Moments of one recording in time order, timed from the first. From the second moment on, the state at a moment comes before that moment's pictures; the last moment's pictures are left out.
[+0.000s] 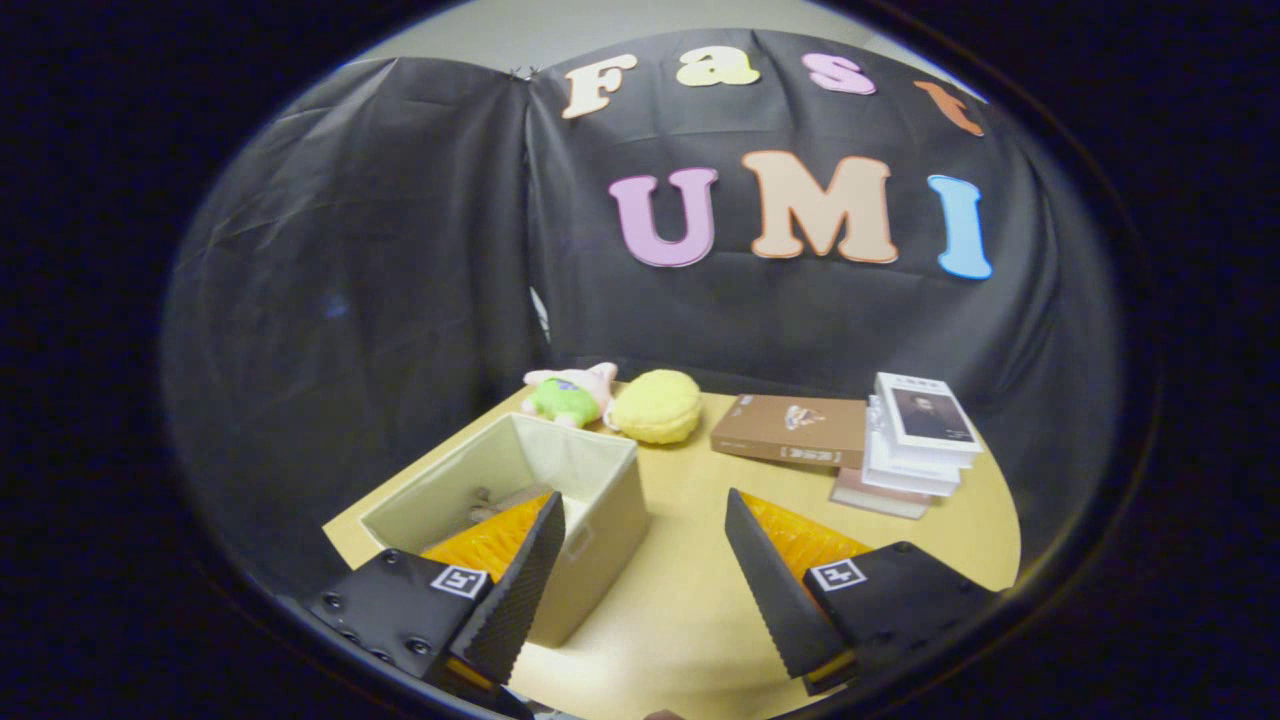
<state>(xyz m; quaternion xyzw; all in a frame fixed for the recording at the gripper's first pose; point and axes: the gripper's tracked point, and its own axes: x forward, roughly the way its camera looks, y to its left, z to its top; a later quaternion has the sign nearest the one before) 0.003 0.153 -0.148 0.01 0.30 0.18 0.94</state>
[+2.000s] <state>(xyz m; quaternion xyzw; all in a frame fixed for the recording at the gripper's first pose) -0.081 -0.117 -0.360 0.04 0.57 0.01 0.82</state>
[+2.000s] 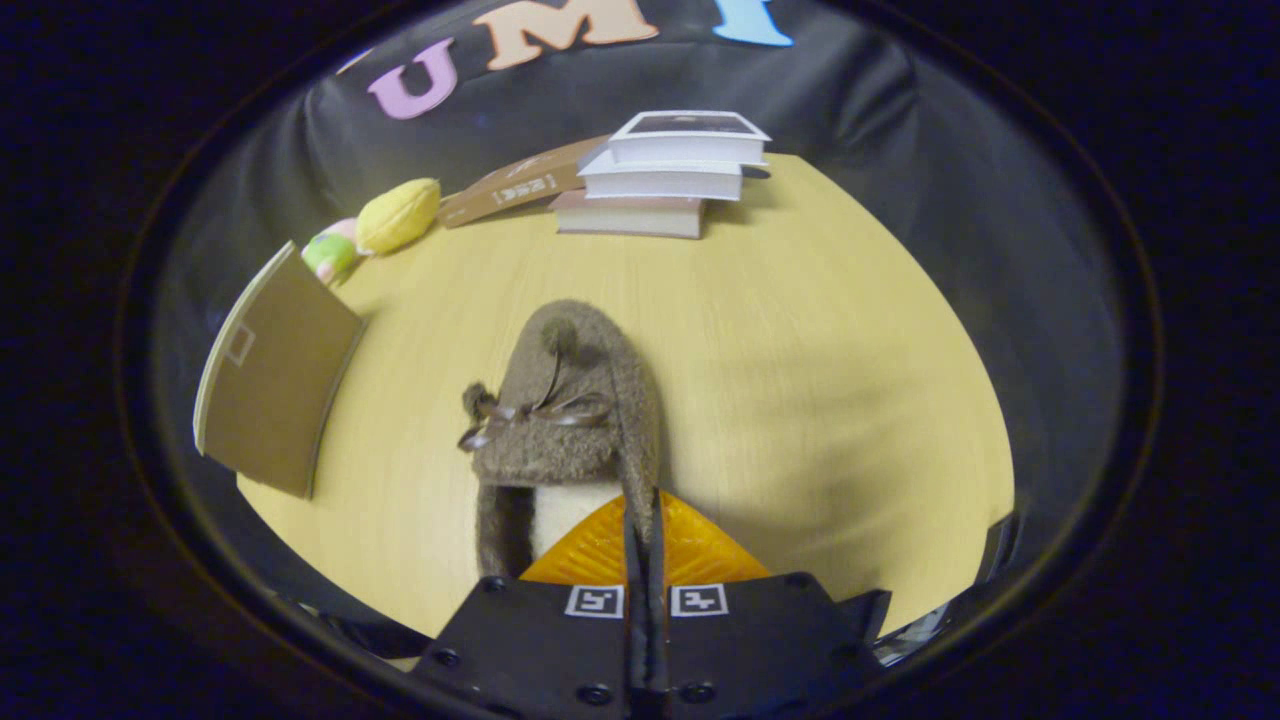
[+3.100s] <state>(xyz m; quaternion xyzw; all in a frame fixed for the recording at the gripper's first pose) -0.050 0.036 -0.243 0.15 0.53 0.01 0.83</state>
